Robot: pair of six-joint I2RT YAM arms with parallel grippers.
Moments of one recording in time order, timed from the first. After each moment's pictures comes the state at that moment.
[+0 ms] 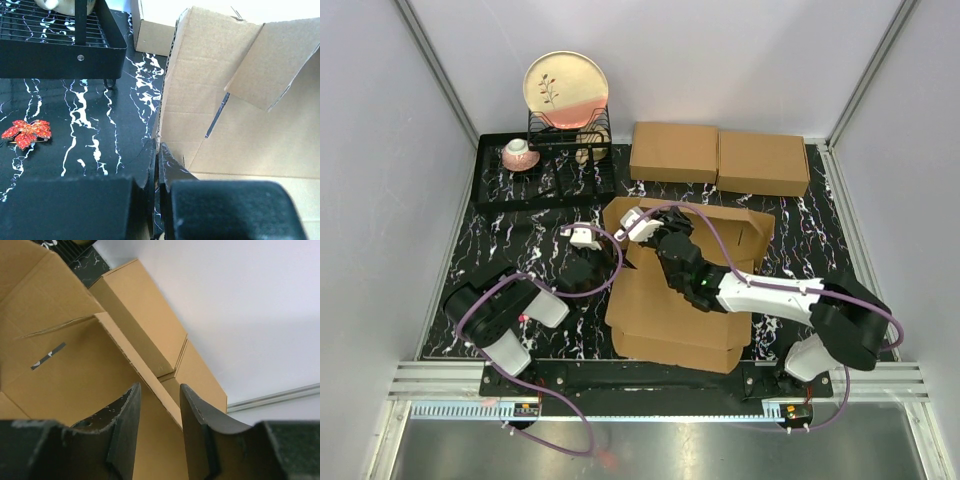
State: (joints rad) left arm -0.70 1.63 0.30 1.30 -0.46 -0.32; right arm 1.01 1.52 0.84 0.58 0.77 -0.79
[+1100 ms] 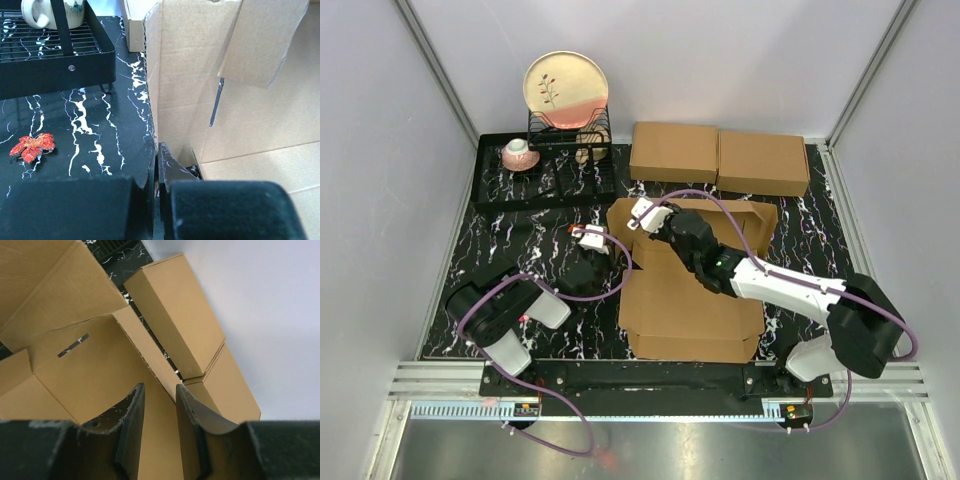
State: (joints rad) left arm -0.74 1.64 0.30 1.31 -0.42 -0.16; right arm 0.87 1.42 0.90 0.27 0.46 -0.66
